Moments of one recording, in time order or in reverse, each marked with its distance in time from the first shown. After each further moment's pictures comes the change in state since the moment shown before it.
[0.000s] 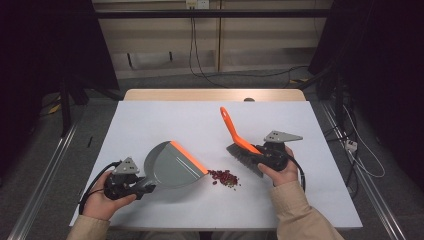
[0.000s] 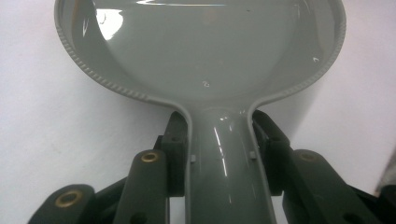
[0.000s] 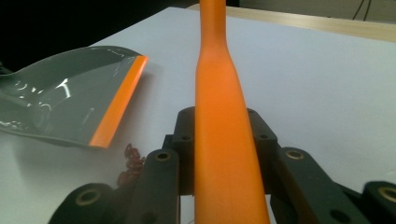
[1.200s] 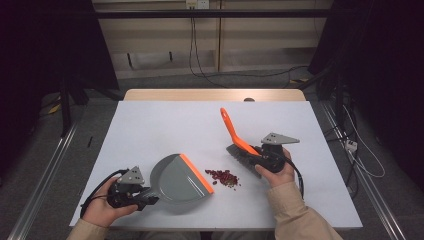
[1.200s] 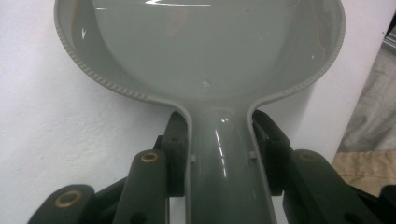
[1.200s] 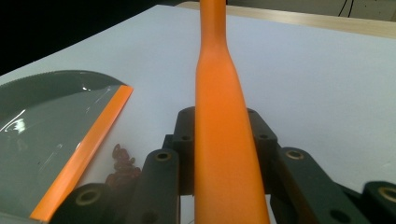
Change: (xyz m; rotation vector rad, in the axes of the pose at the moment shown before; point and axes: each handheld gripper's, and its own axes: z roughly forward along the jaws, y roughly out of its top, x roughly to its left) left arm -0.015 -0.007 0.007 0.061 -0.104 0.067; right arm 0.004 -0.007 0.007 -0.001 -0.047 0.007
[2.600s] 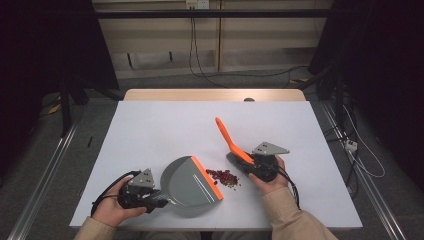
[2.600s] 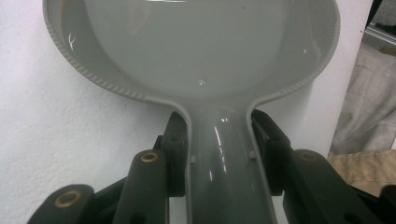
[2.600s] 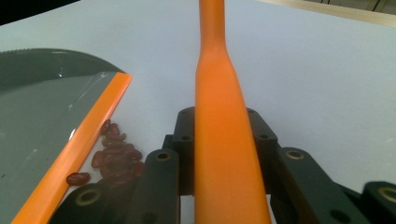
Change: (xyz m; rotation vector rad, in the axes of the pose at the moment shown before) left arm -0.008 0.010 0.020 0.008 -0.069 0.063; right arm 0.024 -0.019 0.009 0.043 -0.103 -0.068
